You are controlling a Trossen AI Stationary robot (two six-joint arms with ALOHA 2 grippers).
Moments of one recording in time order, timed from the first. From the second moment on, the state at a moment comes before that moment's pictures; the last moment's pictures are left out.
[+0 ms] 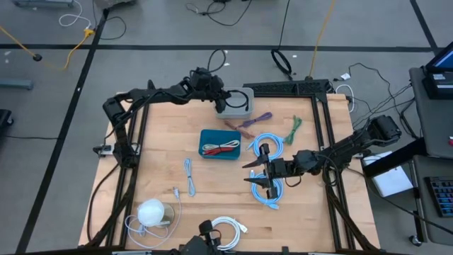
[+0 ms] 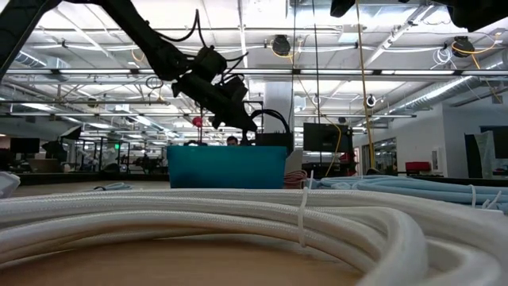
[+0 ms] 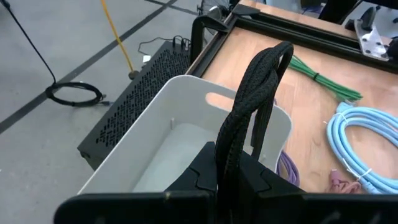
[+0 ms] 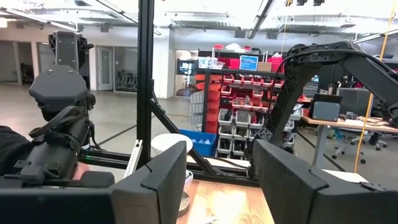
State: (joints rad) left arm 0.66 1.86 1.21 0.15 0.32 0.07; right arm 0.34 1.38 0.59 1.01 0.18 -0.09
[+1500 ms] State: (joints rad) left arm 0.69 1.96 1.21 0.21 0.20 0.03; right arm 0.36 1.38 0.59 1.03 0.18 -0.09
